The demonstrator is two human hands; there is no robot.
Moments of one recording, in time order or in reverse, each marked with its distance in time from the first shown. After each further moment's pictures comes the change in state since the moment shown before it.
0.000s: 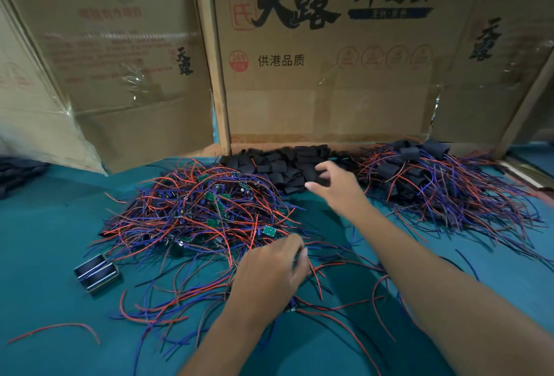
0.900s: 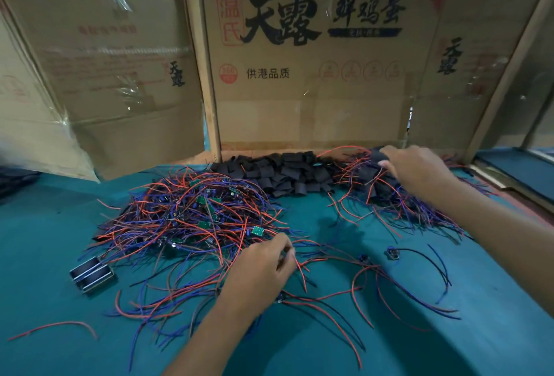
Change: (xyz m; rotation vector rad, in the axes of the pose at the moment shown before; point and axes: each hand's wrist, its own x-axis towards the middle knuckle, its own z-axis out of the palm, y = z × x) left_hand 0.000 0.009 -0.008 -0.221 -0.102 -0.109; right_hand -0.033 0.027 -0.168 -1.029 0.079 -0.173
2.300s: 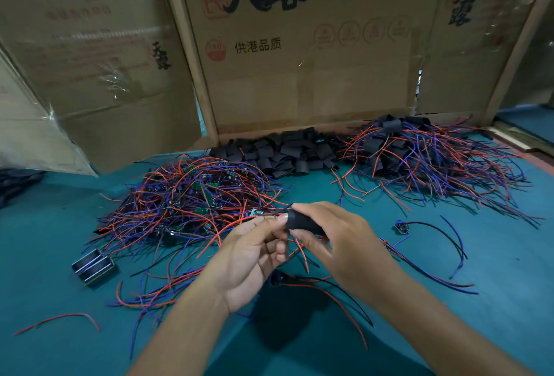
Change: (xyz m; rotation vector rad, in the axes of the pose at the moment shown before) left_hand 0.006 0.026 -0.020 -1.369 -0.088 -0.764; right_hand -0.132 -0.172 -0.028 0.952 0.203 -0.198
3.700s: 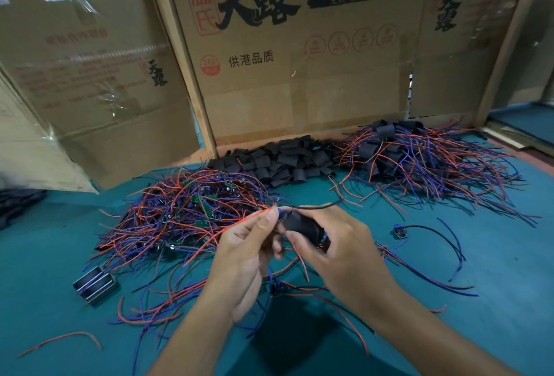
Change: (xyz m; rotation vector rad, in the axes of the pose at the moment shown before) left_hand 0.001 -0.003 0.002 0.077 -0.061 0.379; right_hand 0.000 -0.013 0.003 0.171 0.218 0.113
